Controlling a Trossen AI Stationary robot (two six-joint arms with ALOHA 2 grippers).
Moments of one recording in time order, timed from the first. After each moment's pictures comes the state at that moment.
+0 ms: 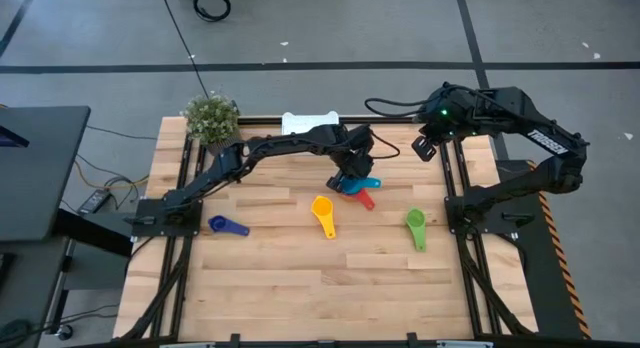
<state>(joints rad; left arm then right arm) 0.28 2.48 2.25 -0.88 0.20 0.92 -0.32 1.18 1.63 -1.48 0.29 0.34</state>
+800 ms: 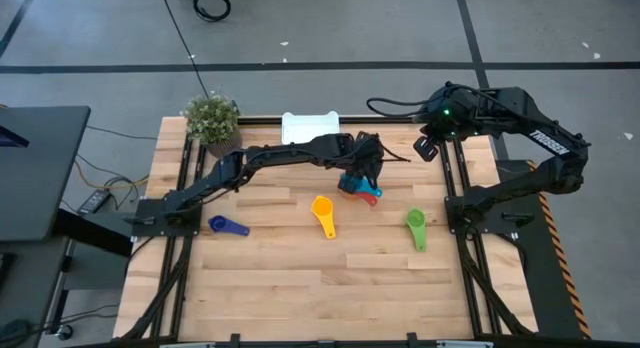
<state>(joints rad) 0.17 2.43 2.35 -0.85 -0.22 0.73 -0.33 1.17 1.63 -1.48 0.28 0.31</state>
